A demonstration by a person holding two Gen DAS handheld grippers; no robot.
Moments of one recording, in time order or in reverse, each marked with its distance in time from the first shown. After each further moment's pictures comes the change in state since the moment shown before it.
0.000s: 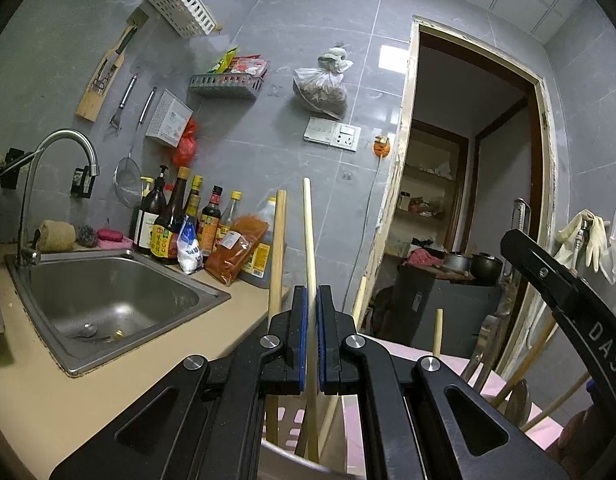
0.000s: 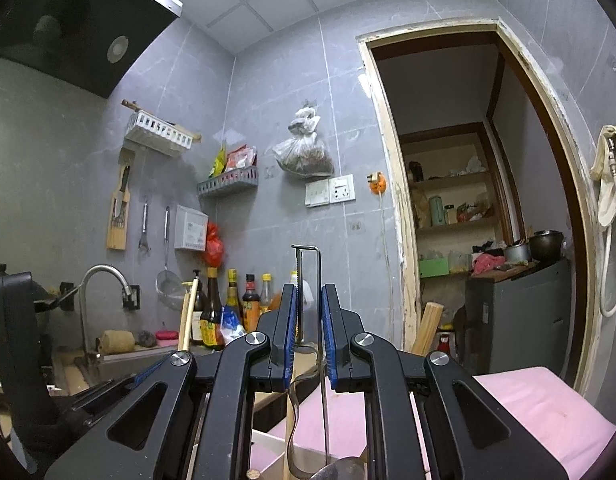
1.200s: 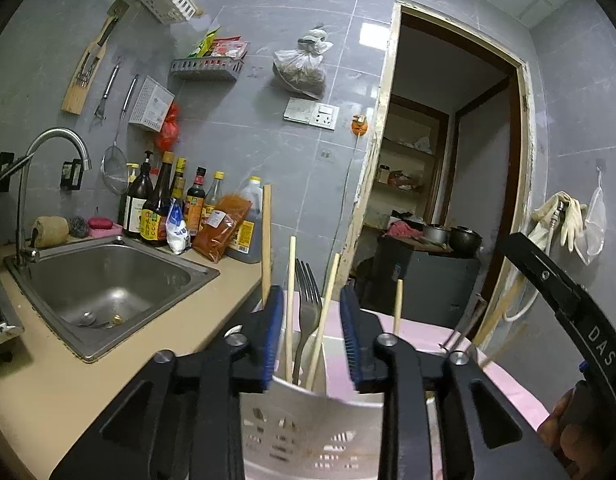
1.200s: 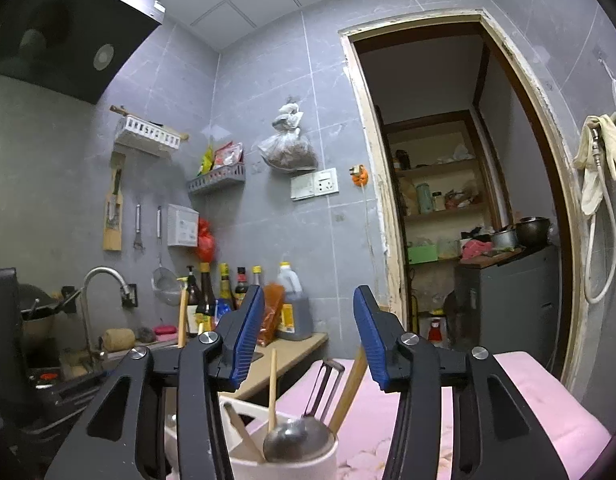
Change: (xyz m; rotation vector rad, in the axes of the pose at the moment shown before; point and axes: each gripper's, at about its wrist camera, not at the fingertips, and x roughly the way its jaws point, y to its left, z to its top) left arm -0.040 -0.001 0.012 0.028 0.110 -0.079; right arm -0.041 -0.019 0.013 0.027 0.044 -0.023
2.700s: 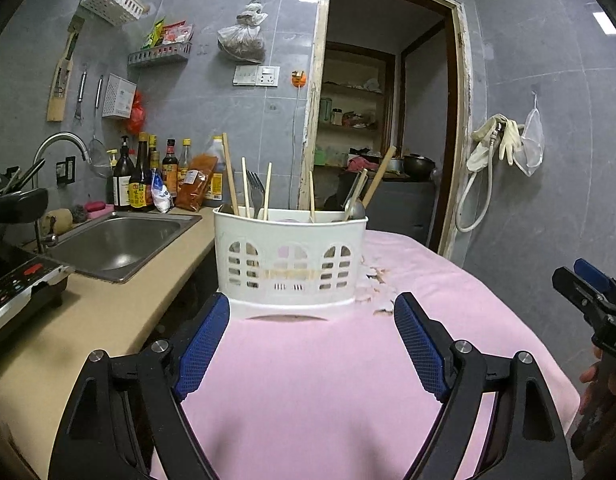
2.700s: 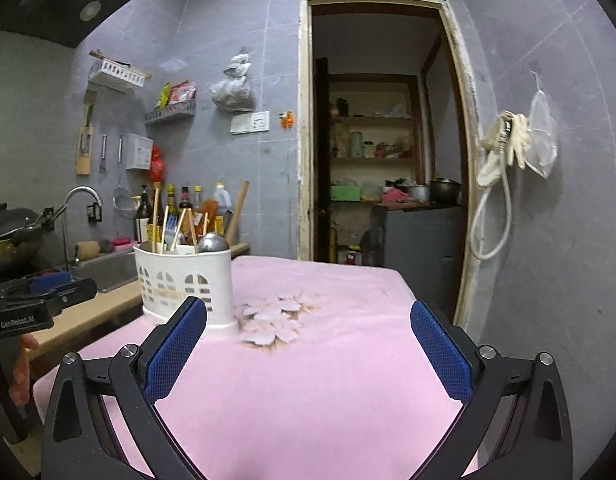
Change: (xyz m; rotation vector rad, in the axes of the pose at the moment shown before) left arm -0.140 -0.039 -0.063 0.160 0.199 -0.107; right arm -0.207 -0.022 -0.015 -0.071 0.262 -0.273
